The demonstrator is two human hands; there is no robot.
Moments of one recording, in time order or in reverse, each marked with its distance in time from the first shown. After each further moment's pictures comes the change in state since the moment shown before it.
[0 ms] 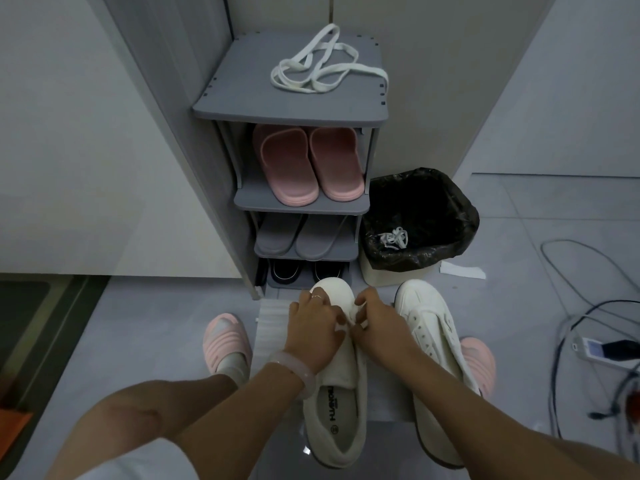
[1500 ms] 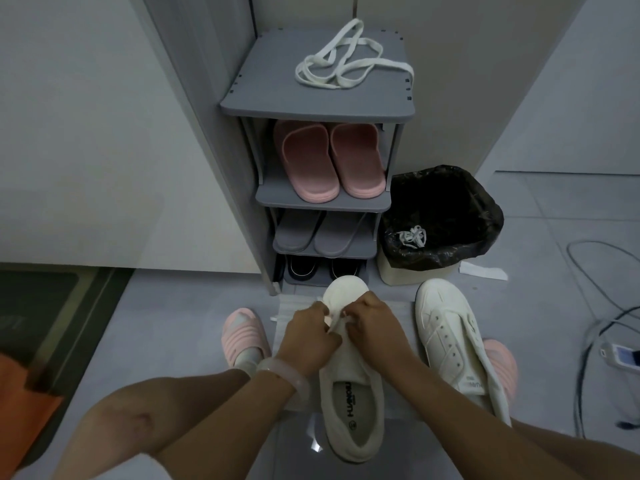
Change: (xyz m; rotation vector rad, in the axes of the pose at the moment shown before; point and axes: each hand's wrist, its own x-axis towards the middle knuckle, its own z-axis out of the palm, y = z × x) left_hand -0.024 -0.029 -0.010 -0.474 -0.028 -0.265; right_hand 0.008 -0.017 0.032 -0.068 0.082 -0.145
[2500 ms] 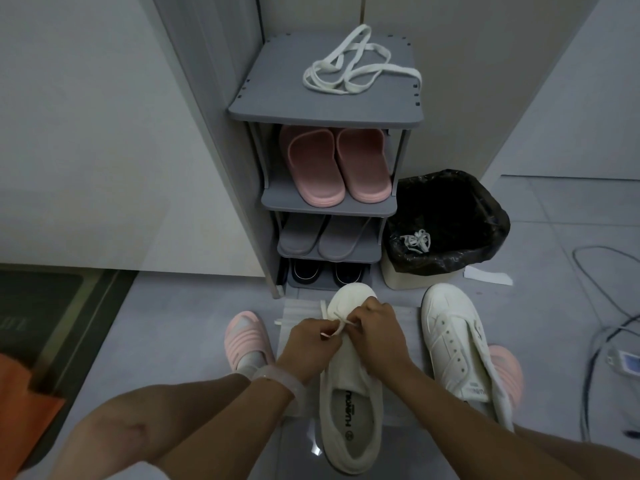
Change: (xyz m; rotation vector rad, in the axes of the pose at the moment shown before) left_hand -0.003 -0.012 0.004 -0.237 -0.020 0.057; right_hand 0.005 0.002 0.013 -0.007 0.056 0.033
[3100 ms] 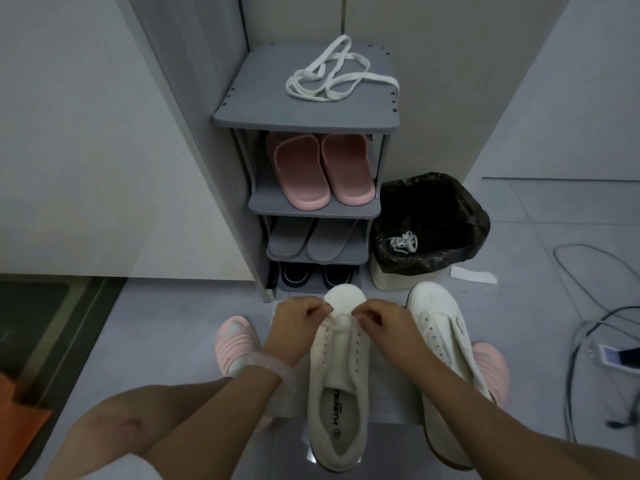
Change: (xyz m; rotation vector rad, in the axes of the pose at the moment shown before) left_hand 0.014 0.015 -0.012 0.093 0.167 0.177; right_hand -0.011 0.009 -0.049 0.293 -0.018 0.028
